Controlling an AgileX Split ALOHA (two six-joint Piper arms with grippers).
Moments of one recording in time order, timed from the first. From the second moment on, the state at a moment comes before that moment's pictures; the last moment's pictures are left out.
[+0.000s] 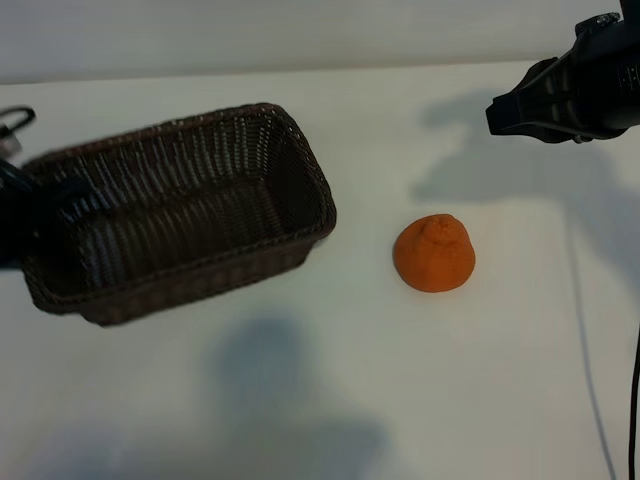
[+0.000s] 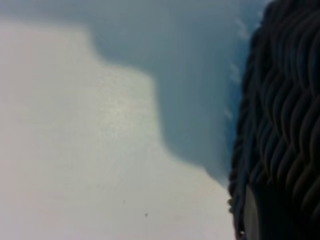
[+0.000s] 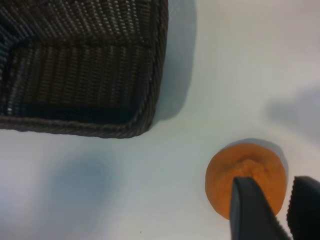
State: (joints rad) left arm 0.19 1.75 -1.06 -0.33 0.92 0.00; right arm 0.13 1.37 -1.12 0.54 0.78 -0.37
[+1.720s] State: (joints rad) left arm 0.07 1.72 -1.24 -0.39 1.07 0.17; right arm 0.13 1.37 -1.12 0.54 0.79 -0.37
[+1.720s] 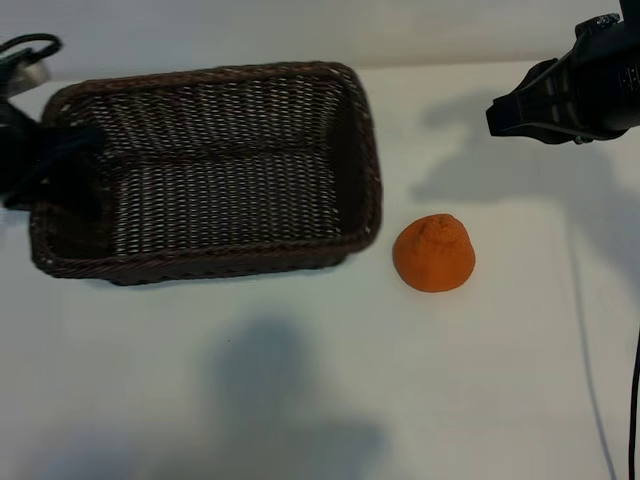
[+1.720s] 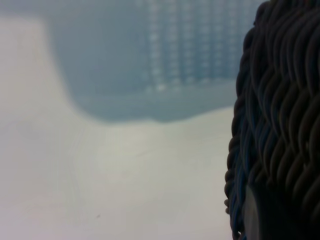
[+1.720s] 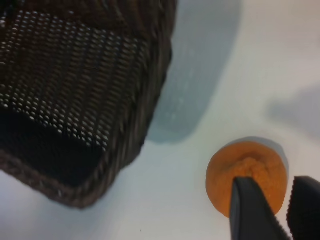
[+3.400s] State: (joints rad) left arm -0.03 2.02 -1.37 -0.40 0.95 0.20; right arm 0.13 1.37 -1.12 0.55 0.79 -0.37
